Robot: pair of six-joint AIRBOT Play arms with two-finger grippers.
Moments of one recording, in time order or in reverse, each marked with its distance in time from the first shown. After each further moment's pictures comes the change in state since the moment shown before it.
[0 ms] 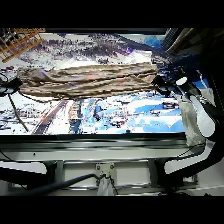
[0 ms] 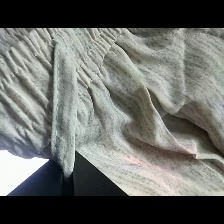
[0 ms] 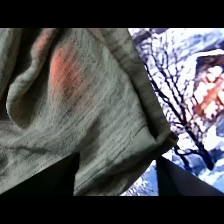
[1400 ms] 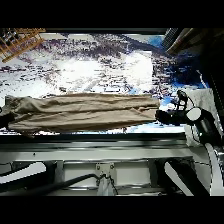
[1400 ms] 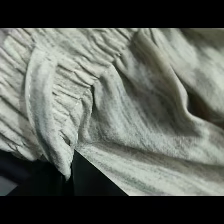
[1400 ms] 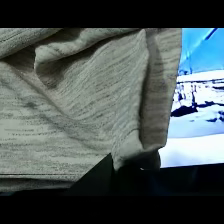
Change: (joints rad) left arm 0.217 0.289 -0.421 0.389 -0.215 0.097; right arm 0.016 0.830 -0.612 -0.282 0.447 -0.087
